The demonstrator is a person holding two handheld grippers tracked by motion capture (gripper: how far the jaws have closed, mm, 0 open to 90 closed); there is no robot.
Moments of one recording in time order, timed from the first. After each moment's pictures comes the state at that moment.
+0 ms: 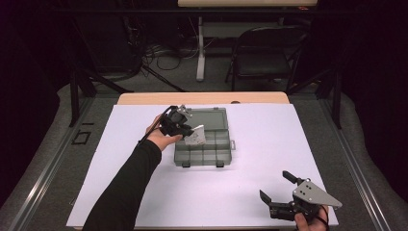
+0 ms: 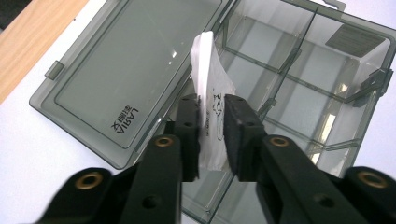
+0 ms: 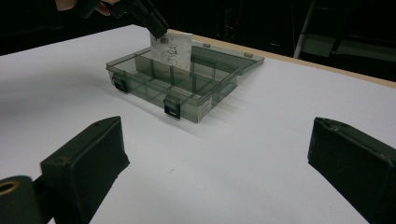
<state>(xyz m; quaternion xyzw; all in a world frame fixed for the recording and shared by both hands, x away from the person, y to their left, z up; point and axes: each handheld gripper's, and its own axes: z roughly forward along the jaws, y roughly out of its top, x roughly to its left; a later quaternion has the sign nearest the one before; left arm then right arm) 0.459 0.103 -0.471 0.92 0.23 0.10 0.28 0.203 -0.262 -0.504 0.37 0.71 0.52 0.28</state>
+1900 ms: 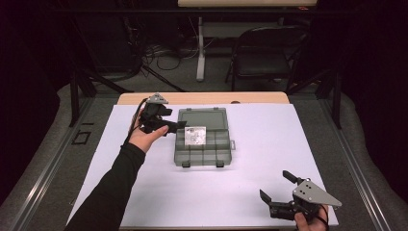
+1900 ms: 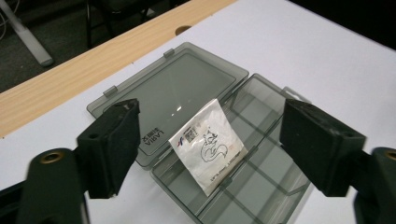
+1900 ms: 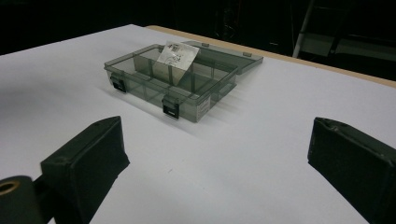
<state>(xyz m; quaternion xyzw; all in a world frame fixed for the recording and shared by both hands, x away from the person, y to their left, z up) 0.431 0.151 -0.423 0.83 0.34 0.12 0.42 0.204 -0.263 -0.504 0.38 0.71 0.52 0.28</state>
